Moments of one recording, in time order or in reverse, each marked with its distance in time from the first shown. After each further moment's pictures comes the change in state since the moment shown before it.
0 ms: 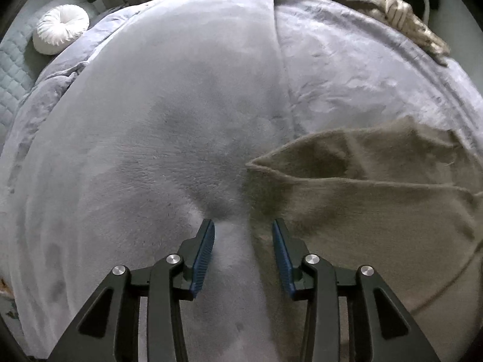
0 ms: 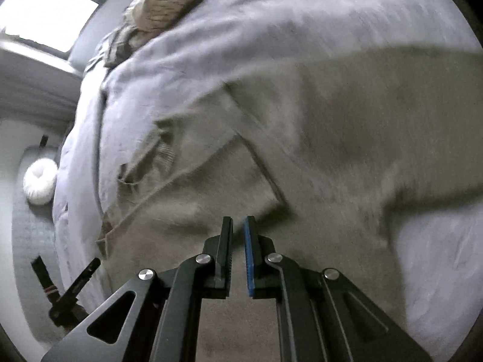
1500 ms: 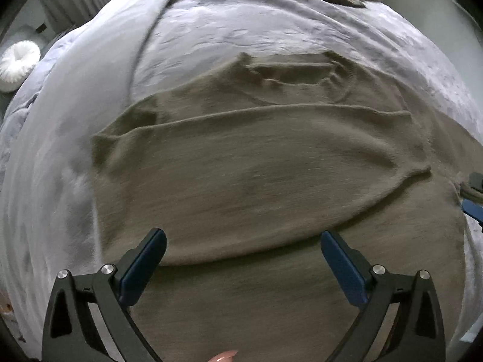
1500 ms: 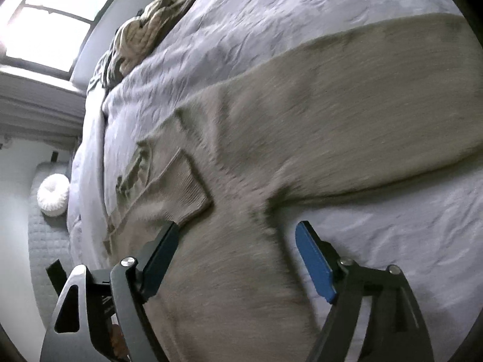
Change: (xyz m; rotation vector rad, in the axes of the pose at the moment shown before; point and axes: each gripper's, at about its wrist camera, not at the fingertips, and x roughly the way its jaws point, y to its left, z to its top) left arm -0.042 -0.176 -0.056 0.197 0.065 -0.081; right arm -0.054 -0.095 -0.009 0.115 -0.018 0.071
